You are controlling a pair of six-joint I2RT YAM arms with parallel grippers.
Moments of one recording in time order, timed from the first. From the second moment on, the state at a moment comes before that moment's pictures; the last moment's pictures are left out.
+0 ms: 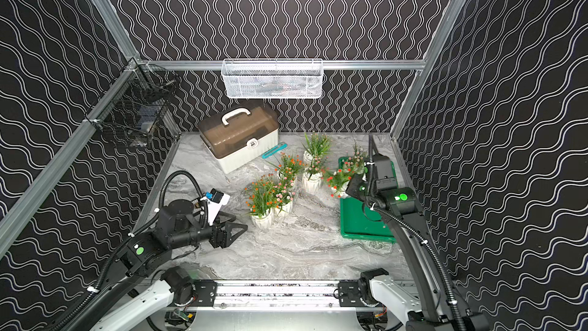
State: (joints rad) left arm -0.56 0.60 0.68 -0.62 0.37 -0.33; right arm 0.16 1.02 1.16 -0.97 0.04 0.58
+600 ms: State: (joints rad) left arm -0.56 0.37 0.58 -0.49 0.37 -0.29; right arm -0.37 1.15 1.05 -0.84 -0.18 0.56
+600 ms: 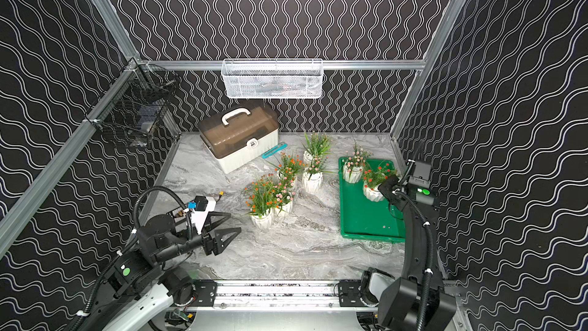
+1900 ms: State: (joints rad) left arm -0.56 0.40 0.57 -0.48 0.34 -0.27; right arm -0.40 1.72 1.23 -0.54 -0.30 0.68
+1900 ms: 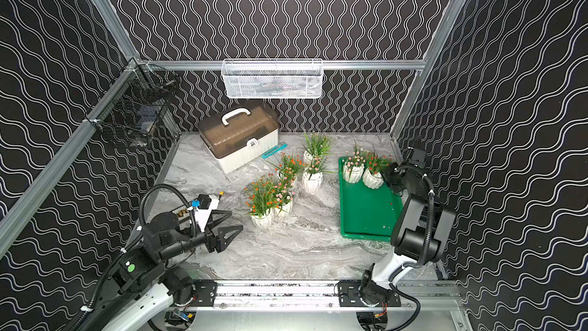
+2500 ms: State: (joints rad) left arm -0.56 0.41 0.57 -0.48 0.34 -0.26; right arm -0.36 1.83 1.34 -0.53 -0.26 0.68
